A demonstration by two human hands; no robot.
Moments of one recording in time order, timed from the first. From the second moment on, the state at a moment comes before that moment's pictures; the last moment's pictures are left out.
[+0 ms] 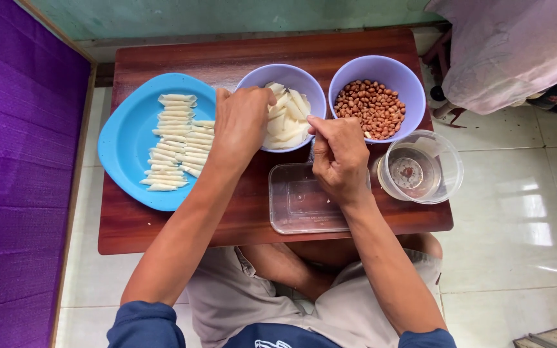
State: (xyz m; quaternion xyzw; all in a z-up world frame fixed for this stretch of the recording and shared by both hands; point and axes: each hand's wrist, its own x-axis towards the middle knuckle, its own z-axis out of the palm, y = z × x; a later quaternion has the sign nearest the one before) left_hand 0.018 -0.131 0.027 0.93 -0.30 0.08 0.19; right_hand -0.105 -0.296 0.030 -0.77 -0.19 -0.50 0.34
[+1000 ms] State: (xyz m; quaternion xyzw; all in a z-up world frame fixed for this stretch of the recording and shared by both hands) left_hand -0.023 -0.169 0.089 0.66 -0.39 -0.07 0.63; right_hand -0.116 -0.301 0.033 -0.73 -0.08 -0.52 0.43
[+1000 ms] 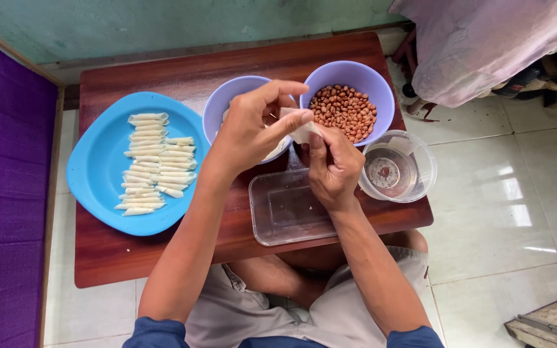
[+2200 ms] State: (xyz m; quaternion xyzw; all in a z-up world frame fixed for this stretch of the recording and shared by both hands) left_hand -0.058 -0.174 0.073 0.71 -0.36 0.03 0.61; right_hand -0.126 -0.306 0.024 -0.69 -0.01 -0.49 0.53
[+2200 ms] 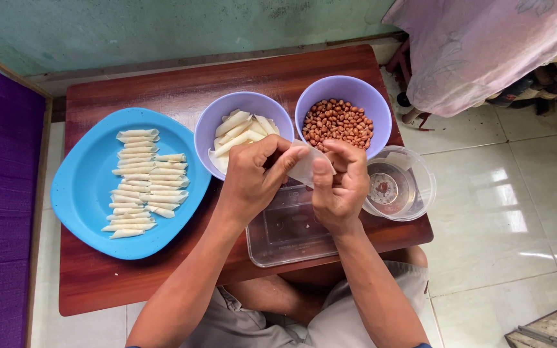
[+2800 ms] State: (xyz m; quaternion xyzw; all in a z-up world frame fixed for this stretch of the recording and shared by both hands) left_hand -0.039 -0.160 0.075 0.66 -0.42 0.07 0.61; right_hand -0.122 -0.303 0.030 -0.68 -0.05 -0.47 0.57
